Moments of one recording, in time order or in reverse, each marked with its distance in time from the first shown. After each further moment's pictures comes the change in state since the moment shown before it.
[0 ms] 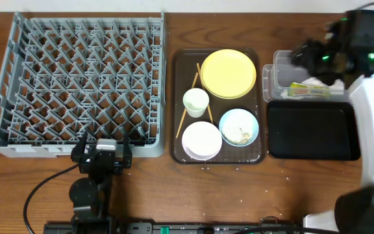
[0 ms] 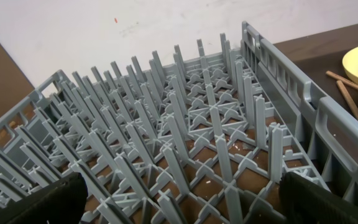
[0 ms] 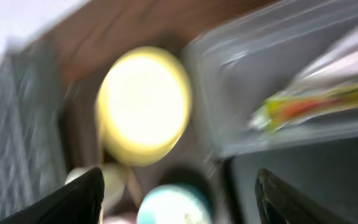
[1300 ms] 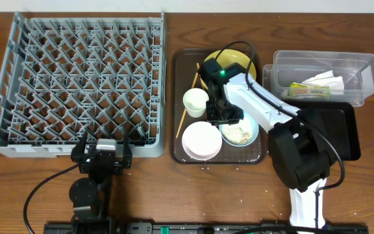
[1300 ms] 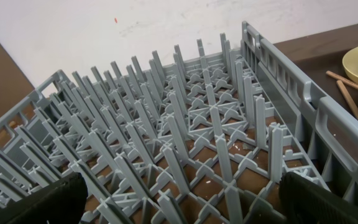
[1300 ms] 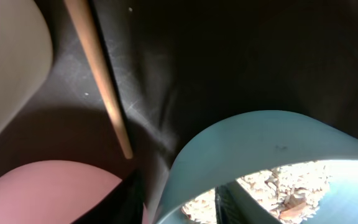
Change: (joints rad) left arm 0.000 0.000 0.000 0.000 0.000 0.000; right arm 0.541 0.488 -0.005 -0.137 0.249 0.069
